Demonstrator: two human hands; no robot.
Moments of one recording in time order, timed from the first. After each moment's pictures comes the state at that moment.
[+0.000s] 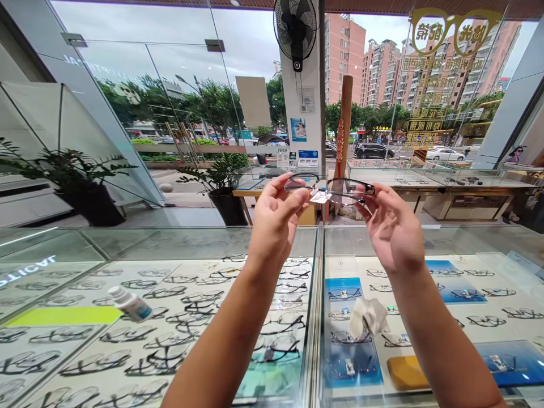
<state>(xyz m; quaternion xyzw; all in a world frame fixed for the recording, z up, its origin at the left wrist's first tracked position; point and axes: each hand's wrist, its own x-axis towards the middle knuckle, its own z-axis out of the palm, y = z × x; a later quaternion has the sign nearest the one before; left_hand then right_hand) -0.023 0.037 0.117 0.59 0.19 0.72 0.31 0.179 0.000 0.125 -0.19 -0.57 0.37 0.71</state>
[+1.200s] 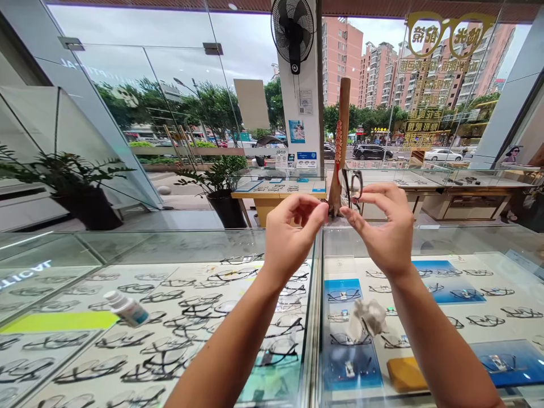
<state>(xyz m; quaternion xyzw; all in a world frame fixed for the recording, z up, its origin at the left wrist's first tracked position) 0.007 -0.004 0.124 0.66 0.29 0.68 0.14 0.179 -0.009 0.127 -0.34 -0.67 -0.15 0.64</state>
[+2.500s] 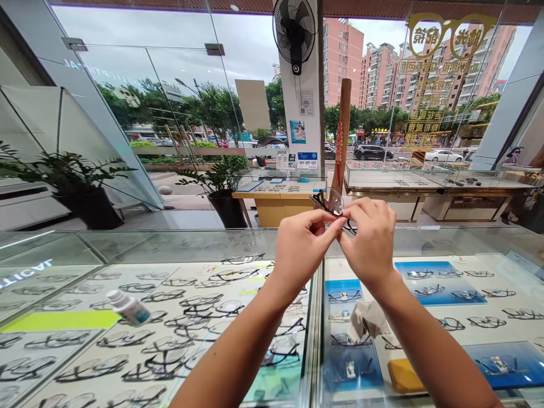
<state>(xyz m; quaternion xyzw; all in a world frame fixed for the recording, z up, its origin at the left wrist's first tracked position) 0.015 -0.017 0.119 0.70 0.39 0.59 0.12 0.153 -0.011 0.107 -0.44 -0.69 -0.22 0.53</state>
